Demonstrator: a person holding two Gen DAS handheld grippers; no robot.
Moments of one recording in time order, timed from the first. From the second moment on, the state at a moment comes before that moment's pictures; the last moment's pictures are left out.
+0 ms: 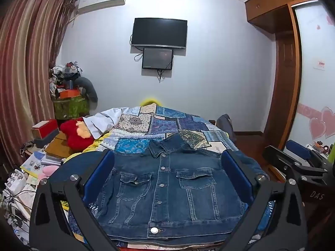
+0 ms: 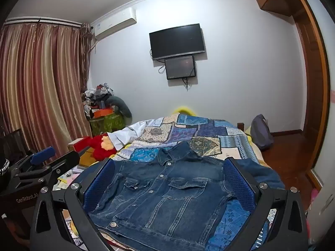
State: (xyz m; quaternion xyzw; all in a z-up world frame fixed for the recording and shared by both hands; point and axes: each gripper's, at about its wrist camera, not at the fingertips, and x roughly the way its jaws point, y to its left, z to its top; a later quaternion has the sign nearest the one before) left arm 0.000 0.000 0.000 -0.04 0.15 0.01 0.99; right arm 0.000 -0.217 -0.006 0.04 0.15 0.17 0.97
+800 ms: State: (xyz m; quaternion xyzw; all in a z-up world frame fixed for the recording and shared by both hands) left arm 0.003 0.003 -0.002 -0.04 0.16 0.00 0.99; right arm 0.003 -0.215 -0.007 0.04 0.16 0.17 0.97
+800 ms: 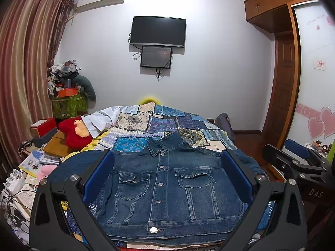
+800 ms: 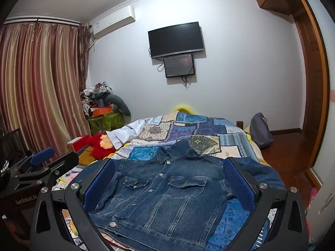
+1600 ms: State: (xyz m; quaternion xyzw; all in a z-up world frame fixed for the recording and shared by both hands) left arm 0.001 0.001 0.003 -0.04 0.15 0.00 0.99; right arm 0.004 -0.215 -0.007 0.04 0.16 0.17 0.97
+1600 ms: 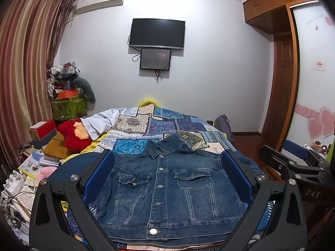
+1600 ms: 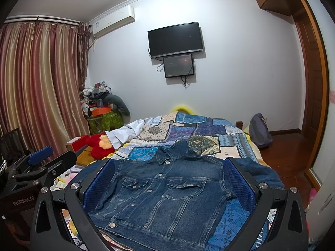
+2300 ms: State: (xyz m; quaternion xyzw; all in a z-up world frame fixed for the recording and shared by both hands) left arm 0.002 -0.001 0.004 -0.04 0.15 0.00 0.99; right arm 0.003 -0.210 -0.009 0.04 0.16 0.17 0.97
